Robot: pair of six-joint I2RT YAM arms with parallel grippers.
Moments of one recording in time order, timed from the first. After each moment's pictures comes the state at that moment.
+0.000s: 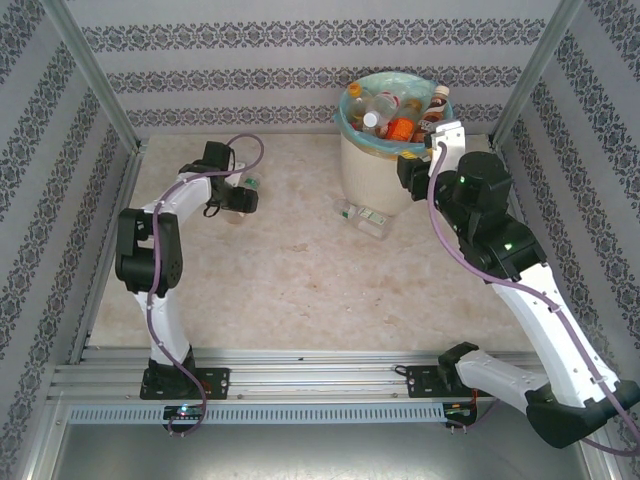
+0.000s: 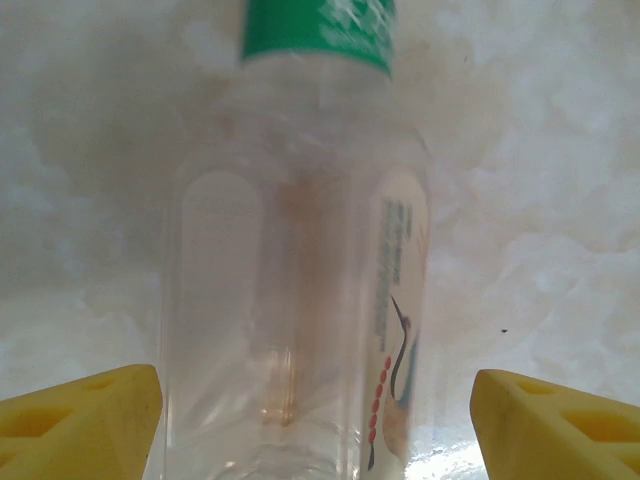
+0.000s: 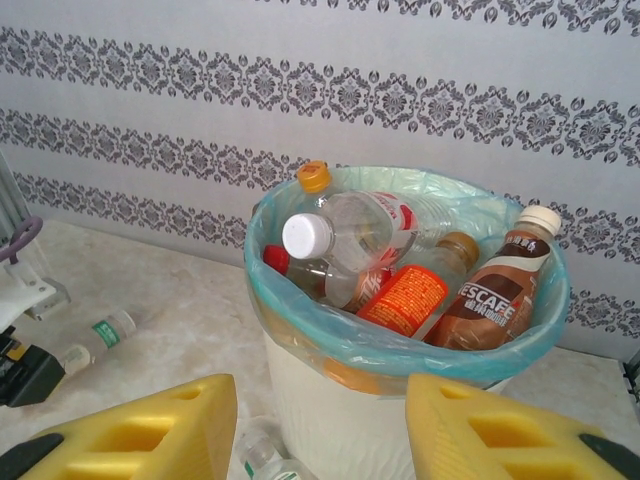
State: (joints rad) left arm -0.09 2.00 1.51 -0.65 0.10 0.05; right arm 0.44 1.04 1.32 -0.48 0.17 0.00
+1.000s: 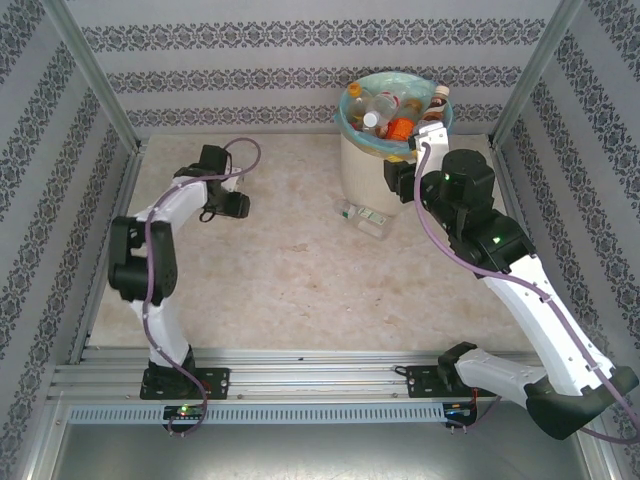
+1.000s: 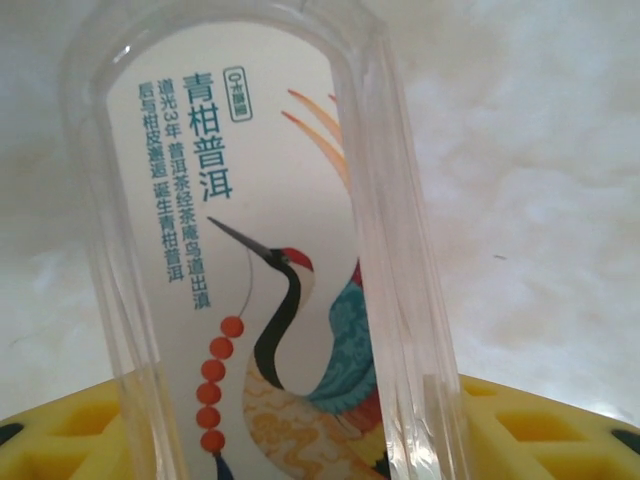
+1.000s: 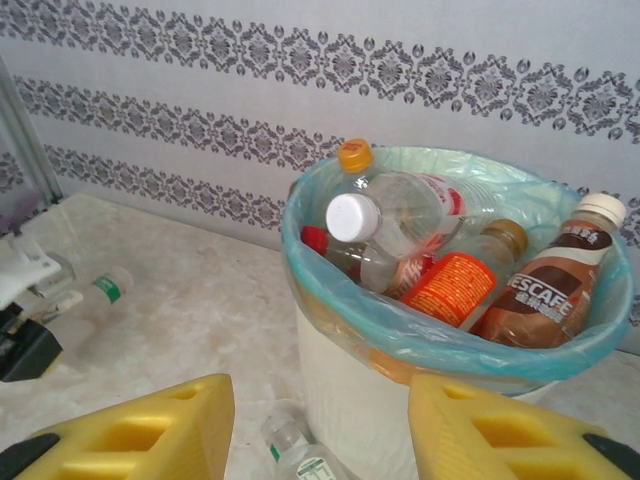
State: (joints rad) left arm -0.09 1.82 1.41 -0.69 0.08 0.04; right arm 0.50 1.08 1.33 -0.49 0.15 0.01
